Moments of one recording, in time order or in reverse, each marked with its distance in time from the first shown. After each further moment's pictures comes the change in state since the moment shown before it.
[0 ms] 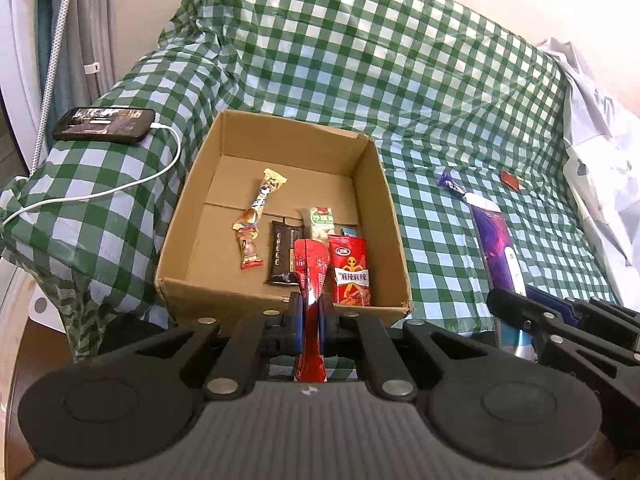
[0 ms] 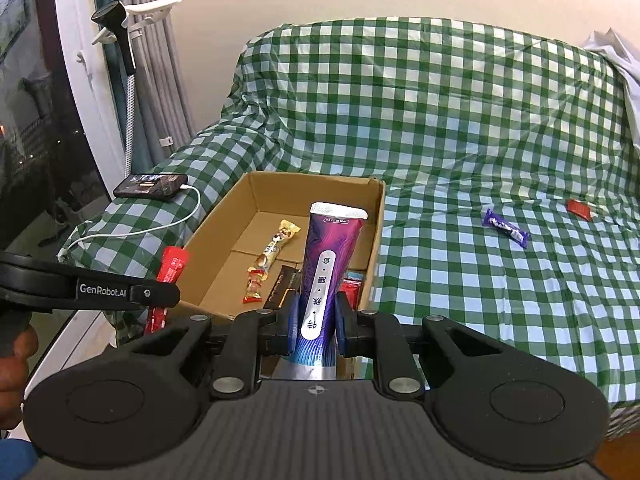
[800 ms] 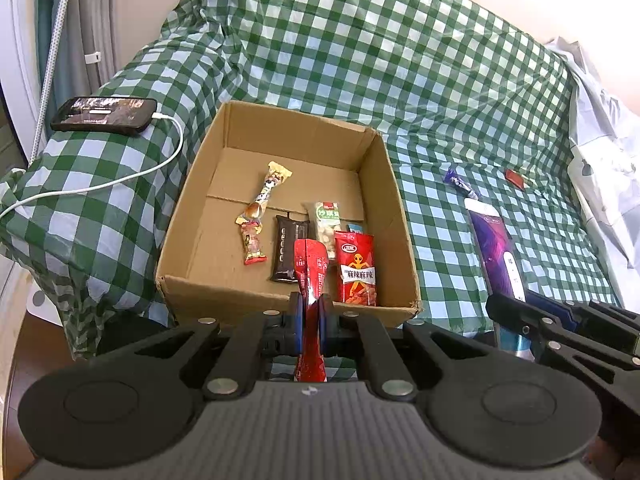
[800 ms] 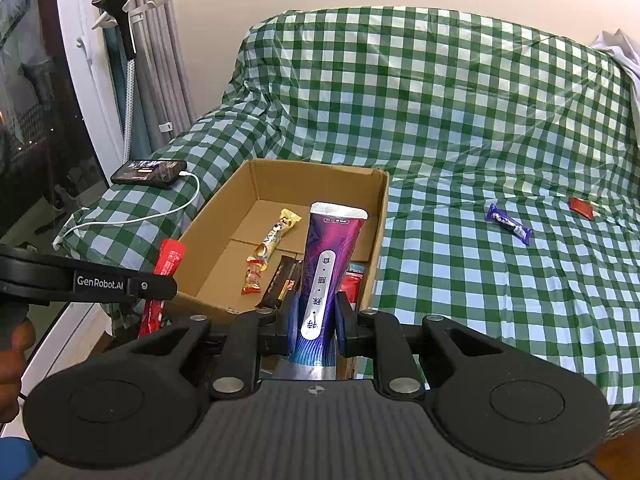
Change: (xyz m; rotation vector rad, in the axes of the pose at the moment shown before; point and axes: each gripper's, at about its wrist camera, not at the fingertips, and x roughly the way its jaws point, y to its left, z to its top) left arm 0.015 0.005 0.003 -0.014 0.027 0.002; right arm 0.016 0.005 -0.005 -0.013 0.035 -0.002
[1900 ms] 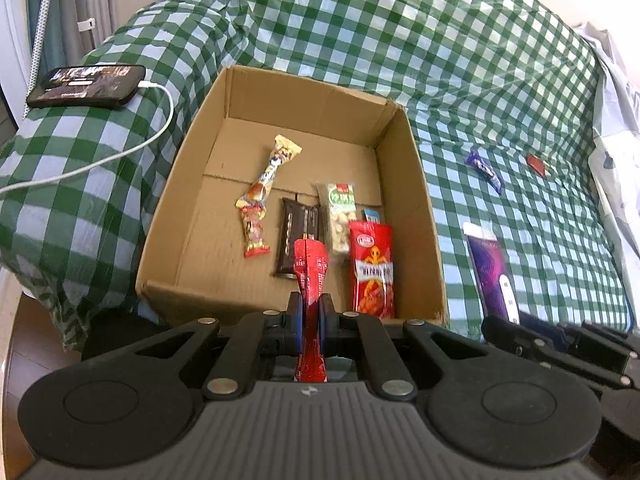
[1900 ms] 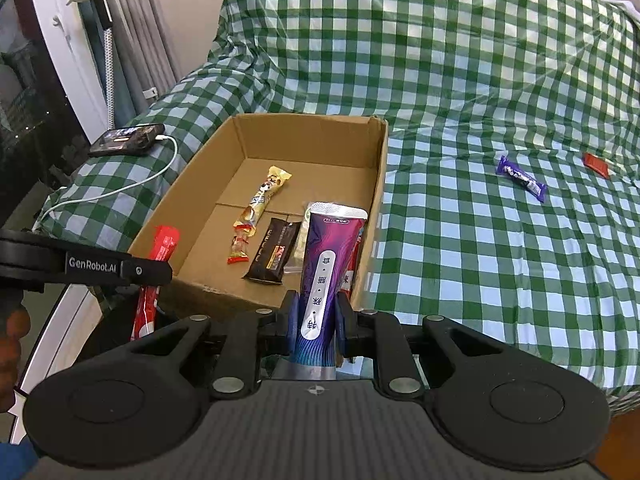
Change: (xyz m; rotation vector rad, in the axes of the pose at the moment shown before) left arm 0.065 0.009 0.031 -0.036 0.107 0.015; right arm 0.058 -0.022 0.009 0.043 0.155 0.014
